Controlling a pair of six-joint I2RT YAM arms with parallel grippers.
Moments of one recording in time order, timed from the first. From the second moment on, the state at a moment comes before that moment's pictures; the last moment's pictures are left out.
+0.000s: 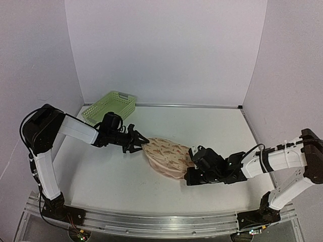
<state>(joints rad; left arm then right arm) -0.56 1.88 0.95 0.33 0.72 -1.15 1.08 1.45 0.64 -0.09 0.15 0.83</state>
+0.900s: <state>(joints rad) -0.59 1.54 0.90 -0.15 0.47 -0.92 1.09 1.83 1.03 -0.04 -0.01 0.91</state>
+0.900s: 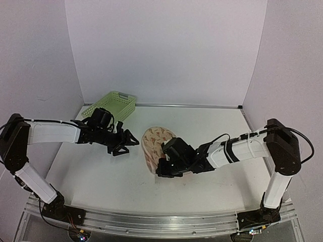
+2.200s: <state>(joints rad) -0.81 1.87 0.80 0.52 0.60 -1.39 1.10 1.74 0.97 -0.04 -0.01 0.89</state>
